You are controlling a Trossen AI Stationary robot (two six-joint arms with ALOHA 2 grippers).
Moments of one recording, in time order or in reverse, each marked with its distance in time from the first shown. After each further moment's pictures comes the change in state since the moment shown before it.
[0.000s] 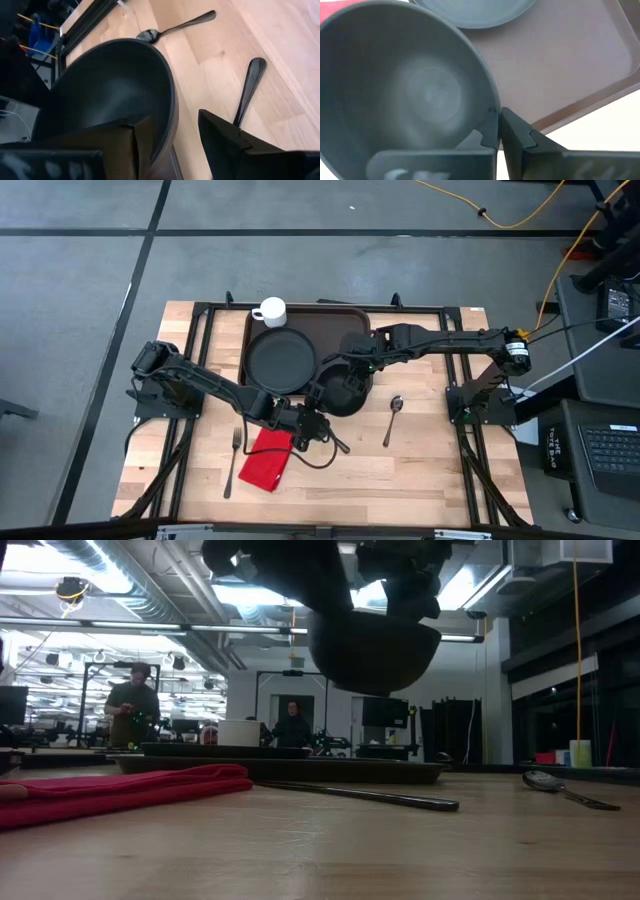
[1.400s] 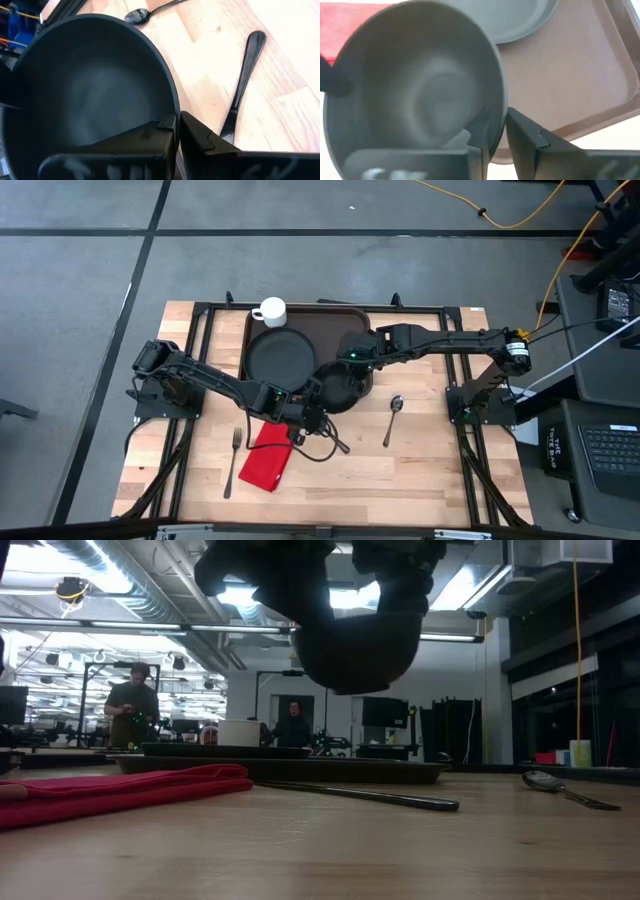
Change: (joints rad) left arm 0.039 0.000 0.000 -0.087 0.047 0.033; right arm 0.000 -0.002 0.000 0.055 -0.001 -0.116
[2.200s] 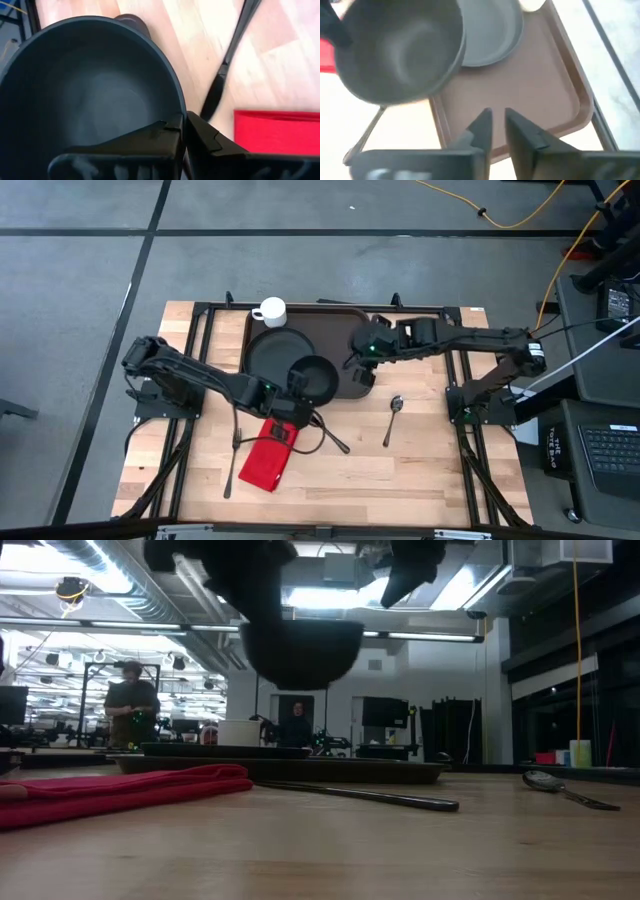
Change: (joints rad) left arm 0.000 -0.099 -0.007 -0.256 0.029 -0.155; right arm 0.026 -0.117 0.022 -0.016 0.134 -0.108
